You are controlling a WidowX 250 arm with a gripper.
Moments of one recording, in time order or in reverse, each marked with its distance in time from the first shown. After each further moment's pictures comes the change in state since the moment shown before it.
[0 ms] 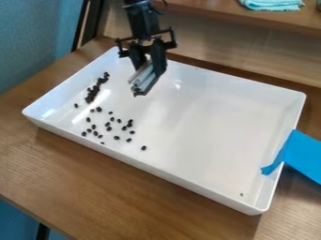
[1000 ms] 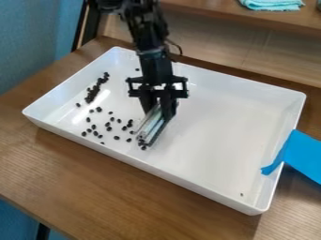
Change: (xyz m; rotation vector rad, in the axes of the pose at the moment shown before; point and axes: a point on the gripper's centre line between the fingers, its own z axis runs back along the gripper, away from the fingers) arm -0.040 -0.012 -0.058 0.082 -0.042 -0.126
